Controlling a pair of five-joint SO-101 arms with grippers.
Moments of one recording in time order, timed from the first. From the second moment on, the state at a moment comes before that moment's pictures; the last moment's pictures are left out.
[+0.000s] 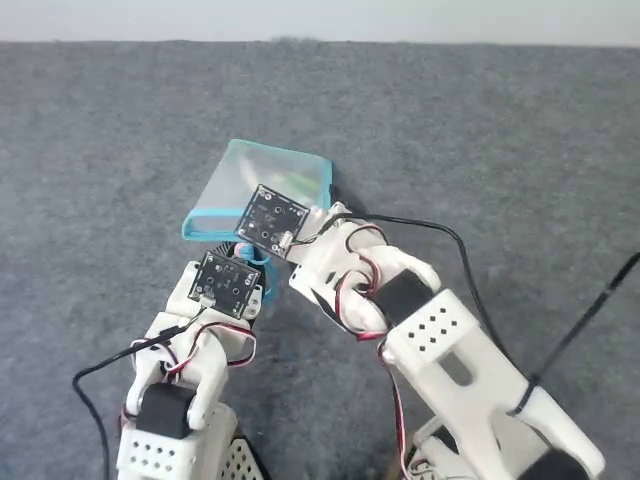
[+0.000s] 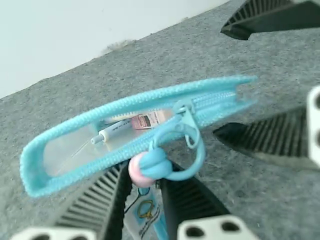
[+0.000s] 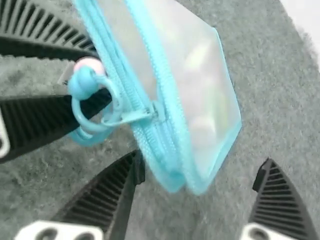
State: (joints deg) left arm 5.9 -101.3 88.3 53.2 -11.1; right arm -41.4 -33.7 41.9 43.4 28.2
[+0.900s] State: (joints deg) left arm 6.1 -101.3 88.3 53.1 -11.3; right arm -35.8 -31.6 41.5 44.2 28.4
